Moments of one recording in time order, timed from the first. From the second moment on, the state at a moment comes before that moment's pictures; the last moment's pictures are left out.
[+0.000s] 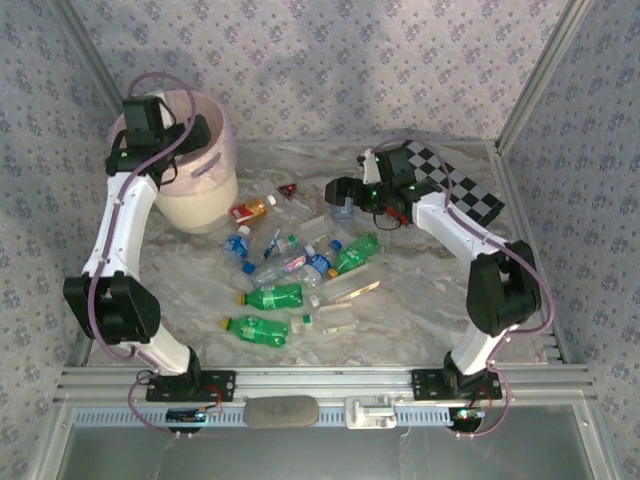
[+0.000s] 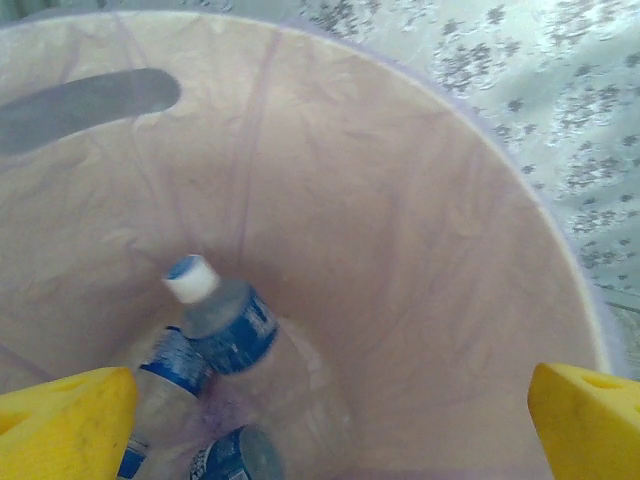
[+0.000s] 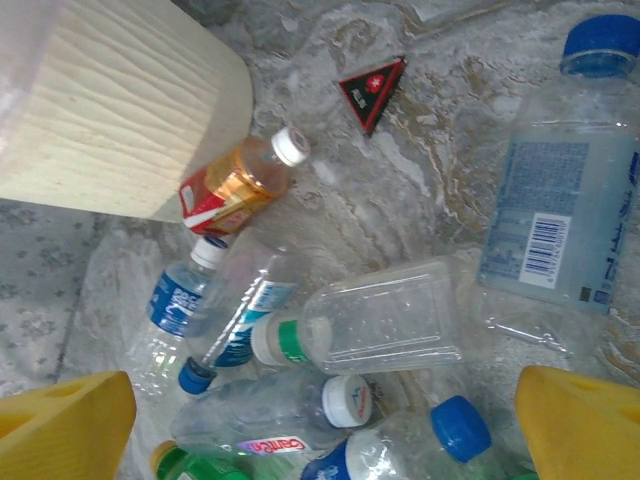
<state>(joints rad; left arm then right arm) -0.03 1.58 1.68 -0.59 -0.03 -0.28 0.41 1.70 1.37 -0.40 -0.44 0.48</state>
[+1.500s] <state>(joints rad) -0.58 1.54 1.06 -0.21 0.08 -0.56 0.42 2.33 1.95 -0.72 -0.06 0.36</state>
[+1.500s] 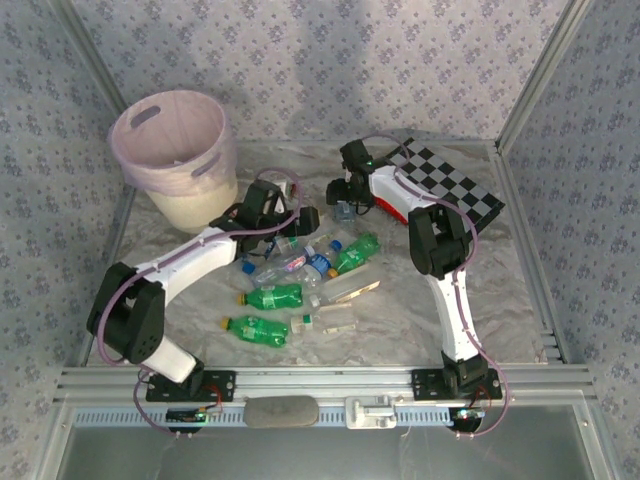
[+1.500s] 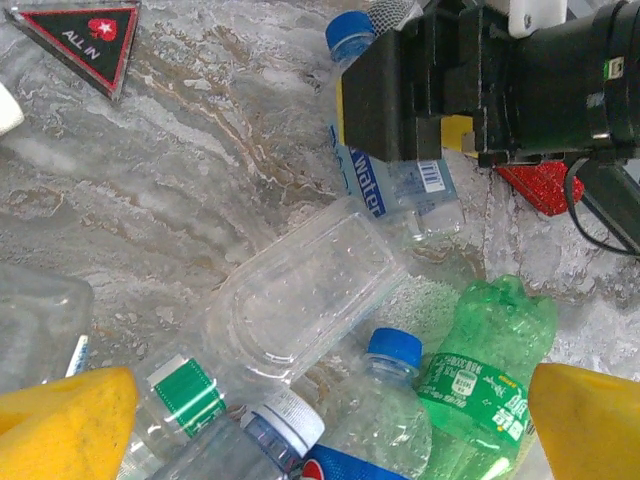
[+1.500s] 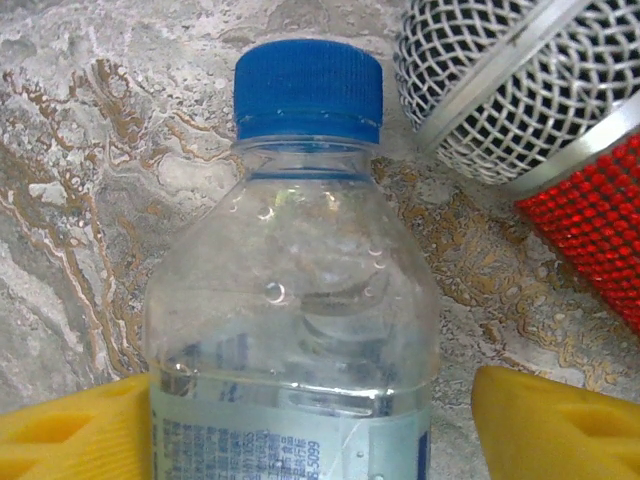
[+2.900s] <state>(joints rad) -0.63 1.66 1.10 0.07 0.38 -0.58 0.35 1.75 1.26 0.01 -0.50 0.79</state>
